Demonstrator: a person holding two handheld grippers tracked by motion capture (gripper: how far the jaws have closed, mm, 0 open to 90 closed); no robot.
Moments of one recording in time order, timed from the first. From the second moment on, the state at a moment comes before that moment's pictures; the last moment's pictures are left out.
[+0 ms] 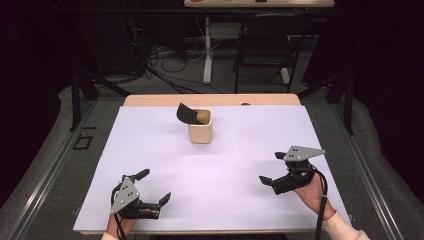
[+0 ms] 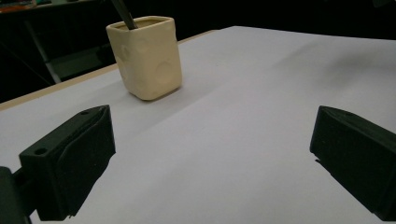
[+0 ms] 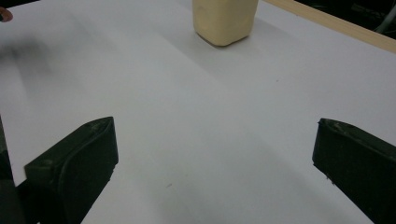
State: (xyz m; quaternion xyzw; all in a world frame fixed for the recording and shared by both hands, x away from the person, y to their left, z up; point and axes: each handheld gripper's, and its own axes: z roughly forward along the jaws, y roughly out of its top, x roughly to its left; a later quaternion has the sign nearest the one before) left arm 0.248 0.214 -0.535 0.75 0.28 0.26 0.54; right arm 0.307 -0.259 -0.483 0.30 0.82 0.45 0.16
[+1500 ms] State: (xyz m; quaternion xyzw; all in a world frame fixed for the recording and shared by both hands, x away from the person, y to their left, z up) left arm 0.248 0.214 -0.537 0.75 0.28 0.26 0.54; right arm 0.242 -0.297 -0.521 0.33 0.81 0.43 0.22
